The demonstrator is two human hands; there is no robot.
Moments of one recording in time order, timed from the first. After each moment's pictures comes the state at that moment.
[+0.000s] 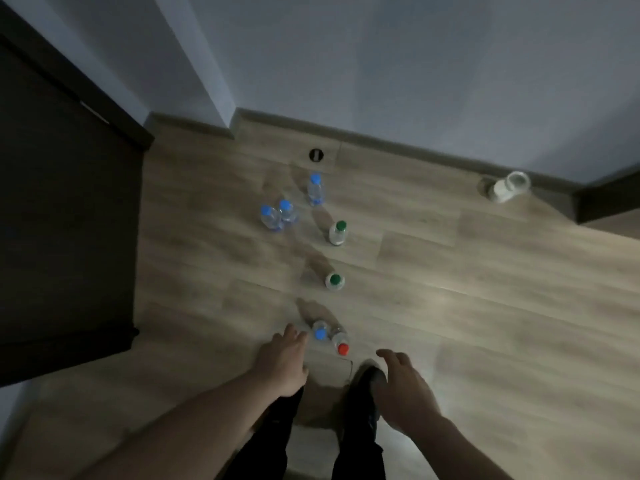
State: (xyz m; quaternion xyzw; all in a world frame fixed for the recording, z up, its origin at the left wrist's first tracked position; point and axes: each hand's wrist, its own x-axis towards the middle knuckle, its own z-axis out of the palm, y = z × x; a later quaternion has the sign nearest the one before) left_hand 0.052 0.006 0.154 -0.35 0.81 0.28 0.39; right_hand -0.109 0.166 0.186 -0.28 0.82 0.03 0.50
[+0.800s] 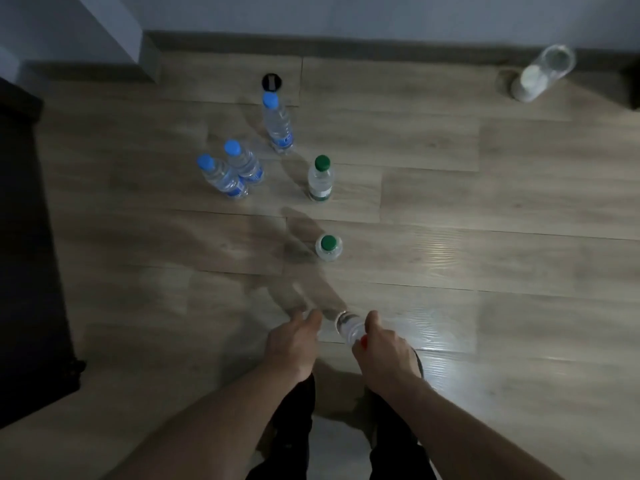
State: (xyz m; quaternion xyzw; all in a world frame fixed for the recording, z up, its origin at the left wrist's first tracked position) left_hand 0.048 0.017 -0.080 -0.32 0.85 0.24 0.35; right_hand -0.067 0.141 -0.045 -0.21 0.86 -0.02 0.47
